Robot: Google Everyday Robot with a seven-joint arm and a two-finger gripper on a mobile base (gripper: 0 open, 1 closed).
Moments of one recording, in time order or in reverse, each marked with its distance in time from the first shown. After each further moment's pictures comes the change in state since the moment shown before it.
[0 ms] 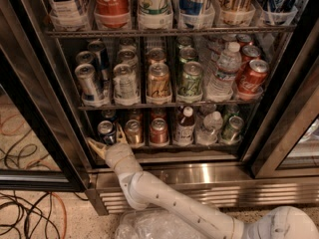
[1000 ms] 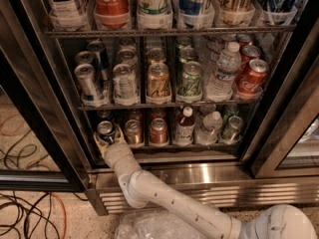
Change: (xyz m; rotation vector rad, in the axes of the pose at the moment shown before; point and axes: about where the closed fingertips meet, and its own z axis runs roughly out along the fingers) arm 0.007 0.003 0.008 -0.007 0.010 0.013
